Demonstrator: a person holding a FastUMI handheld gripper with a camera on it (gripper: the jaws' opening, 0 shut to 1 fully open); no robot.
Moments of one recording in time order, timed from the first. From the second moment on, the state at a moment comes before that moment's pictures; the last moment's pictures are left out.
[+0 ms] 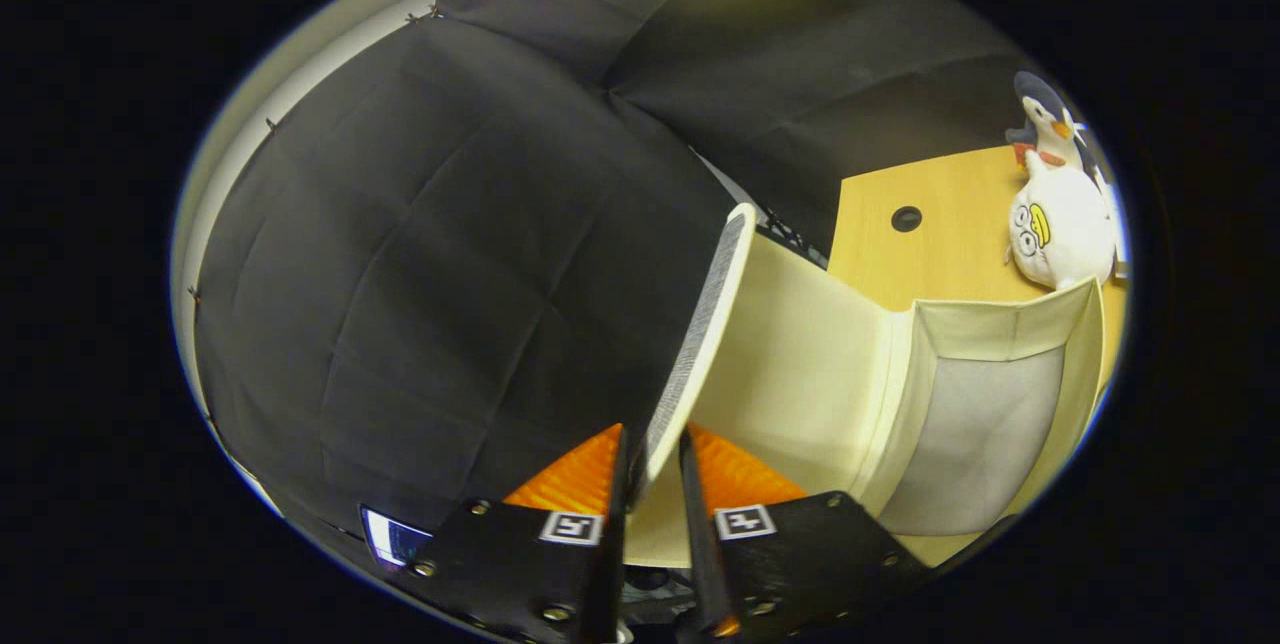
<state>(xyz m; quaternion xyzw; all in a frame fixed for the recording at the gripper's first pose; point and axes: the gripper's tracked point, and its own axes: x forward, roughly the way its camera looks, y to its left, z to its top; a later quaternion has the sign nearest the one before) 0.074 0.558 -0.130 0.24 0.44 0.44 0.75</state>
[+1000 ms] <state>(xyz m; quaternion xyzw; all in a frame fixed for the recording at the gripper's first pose) 0.105 0.393 -0.127 0.21 0.42 0.38 0.80</state>
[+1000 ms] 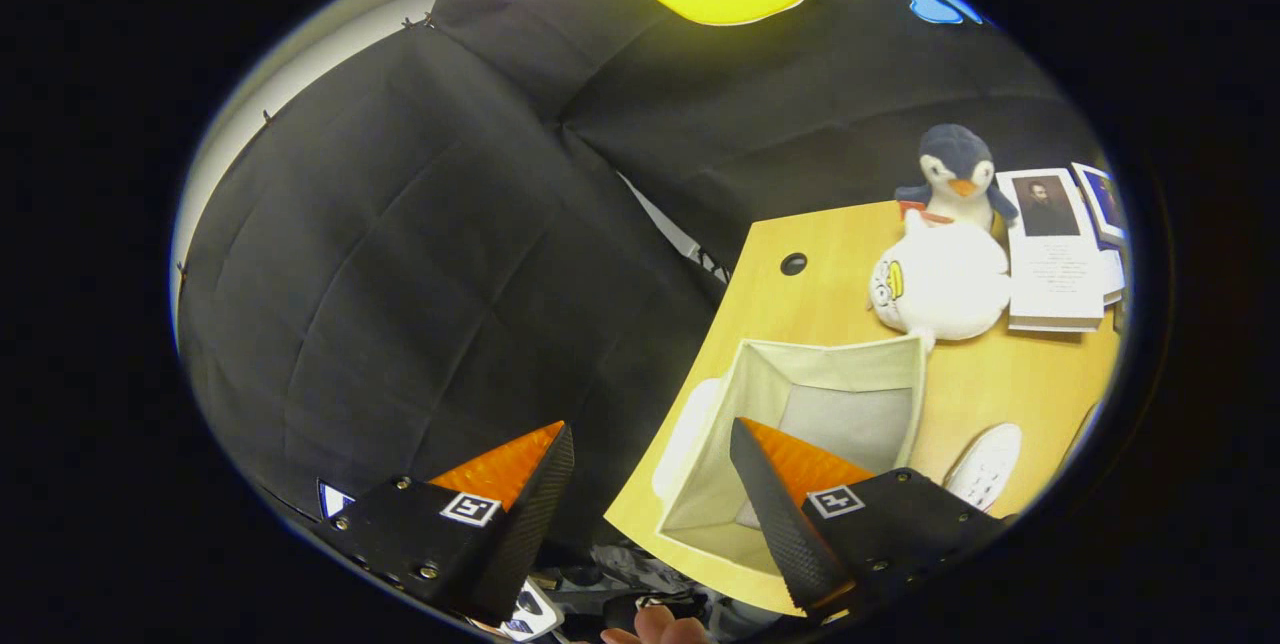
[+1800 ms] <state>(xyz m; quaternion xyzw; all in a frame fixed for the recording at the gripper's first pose) 0.087 0.215 -0.245 0.12 0.48 0.28 0.82</state>
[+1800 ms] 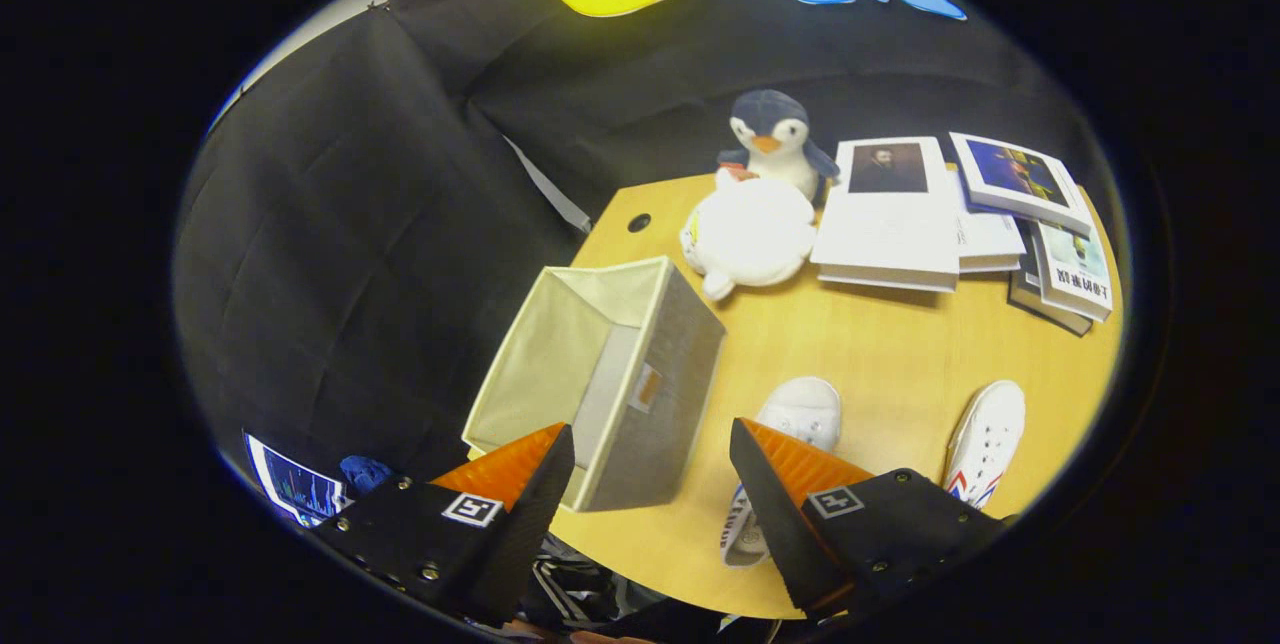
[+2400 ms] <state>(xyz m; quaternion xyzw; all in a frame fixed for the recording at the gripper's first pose) 0.056 0.162 -0.346 0.11 0.58 0.23 0.78</state>
